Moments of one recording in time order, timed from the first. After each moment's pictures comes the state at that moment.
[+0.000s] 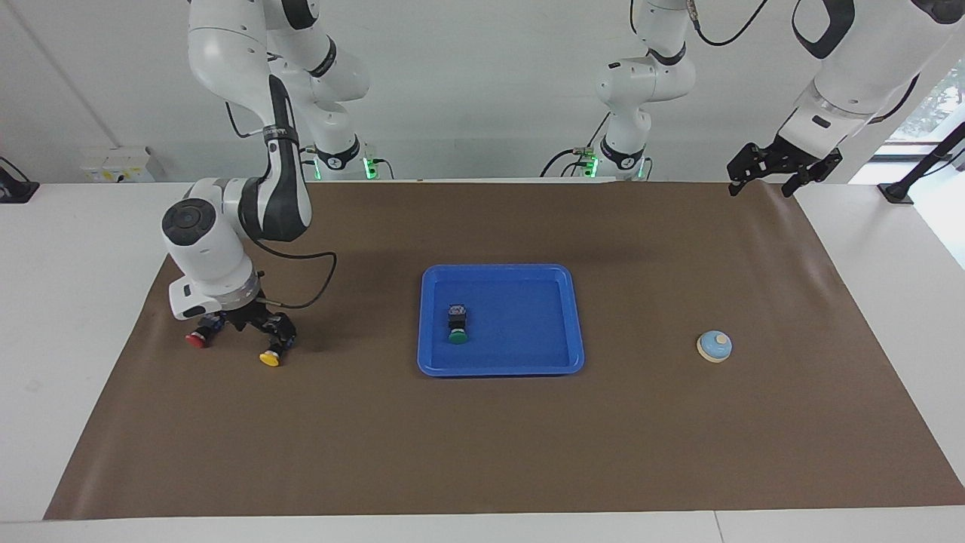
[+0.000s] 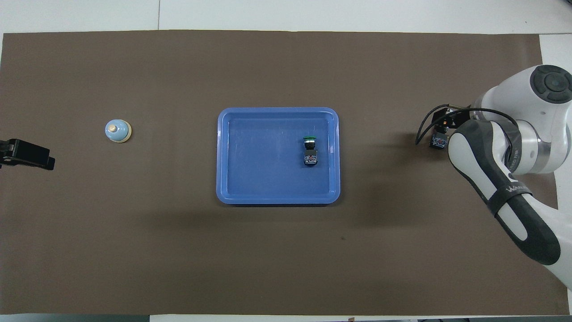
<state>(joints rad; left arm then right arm) 0.07 -0.05 -0.08 -1.64 0.00 1.47 0.10 -0.03 0.31 -0.02 -1.92 -0.08 2.24 0.34</state>
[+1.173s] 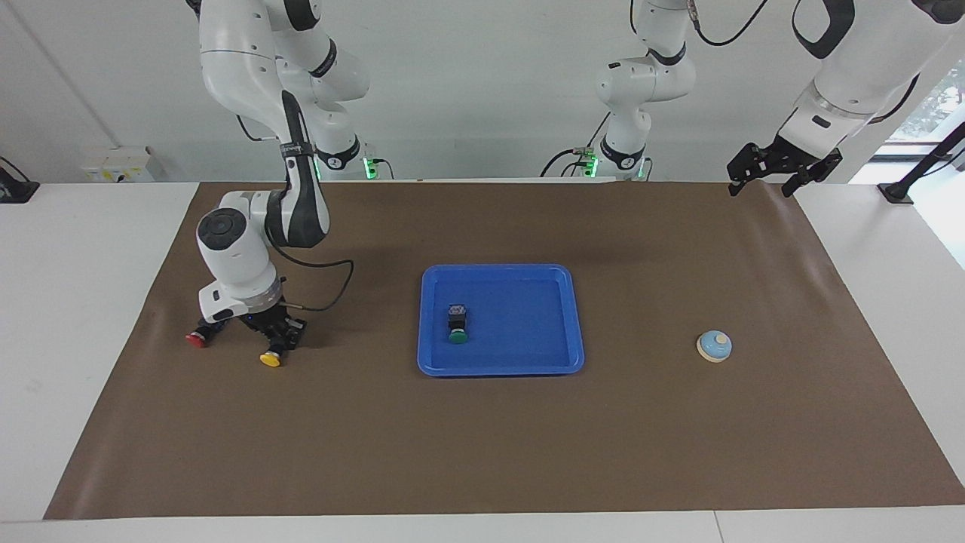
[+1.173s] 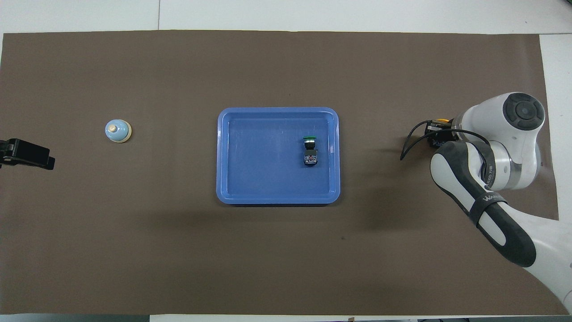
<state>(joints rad) 0.07 -0.05 -0.08 -1.64 0.00 1.47 0.10 -0.01 0.32 -0.02 -2.04 -0.08 2.41 0.34</state>
